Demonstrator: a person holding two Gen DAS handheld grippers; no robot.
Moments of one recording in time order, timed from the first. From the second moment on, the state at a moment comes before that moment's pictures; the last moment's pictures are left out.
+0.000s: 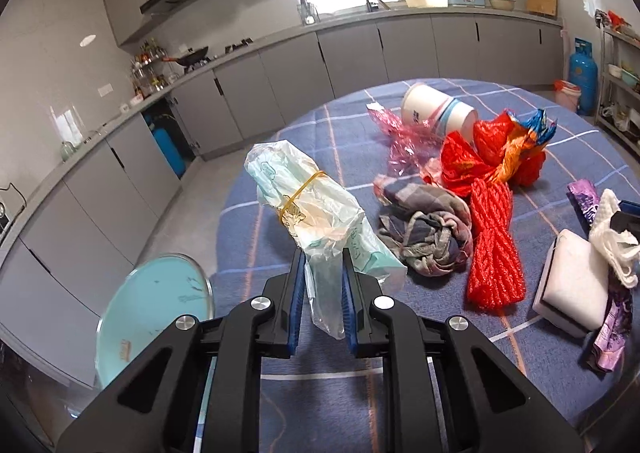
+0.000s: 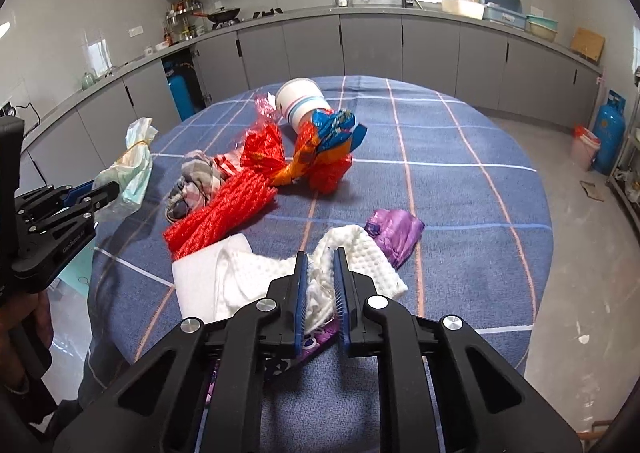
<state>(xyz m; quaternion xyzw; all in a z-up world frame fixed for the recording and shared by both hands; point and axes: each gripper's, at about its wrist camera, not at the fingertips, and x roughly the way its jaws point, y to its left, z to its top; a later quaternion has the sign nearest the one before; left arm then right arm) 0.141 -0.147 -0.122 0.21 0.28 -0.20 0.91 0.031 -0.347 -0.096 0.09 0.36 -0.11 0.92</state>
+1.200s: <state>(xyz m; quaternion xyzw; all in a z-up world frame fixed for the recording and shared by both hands) 0.129 -0.072 -0.070 0.19 0.25 -0.14 0.94 0.085 -0.294 -0.039 0.05 0.28 -0.04 0.96</state>
